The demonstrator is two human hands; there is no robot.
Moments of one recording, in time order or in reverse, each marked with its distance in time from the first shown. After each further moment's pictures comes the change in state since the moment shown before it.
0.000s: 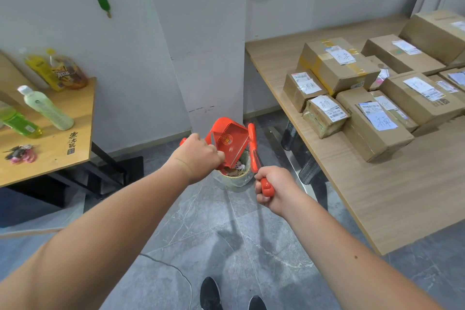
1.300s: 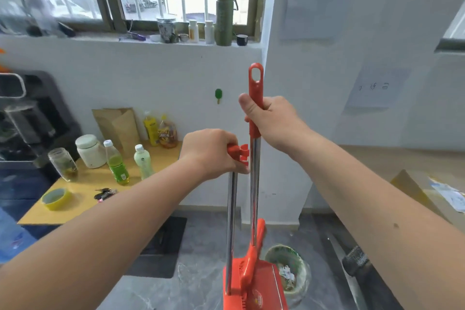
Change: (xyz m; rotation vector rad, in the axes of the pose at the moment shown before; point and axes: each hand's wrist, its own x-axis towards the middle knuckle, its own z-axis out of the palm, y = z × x) left_hand -0.083 -0.292 -0.029 -0.632 0.340 -0.842; right_hand -0.110 -0.231 0.348 -1.024 -0.309 -1.191
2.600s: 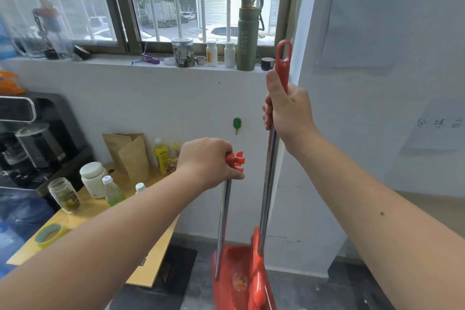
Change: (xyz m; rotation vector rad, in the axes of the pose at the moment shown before) left_hand 0.174 -0.070 0.031 0.120 0.059 -0.145; right_hand 0.224 0.028 0.006 0.656 0.111 -0.169
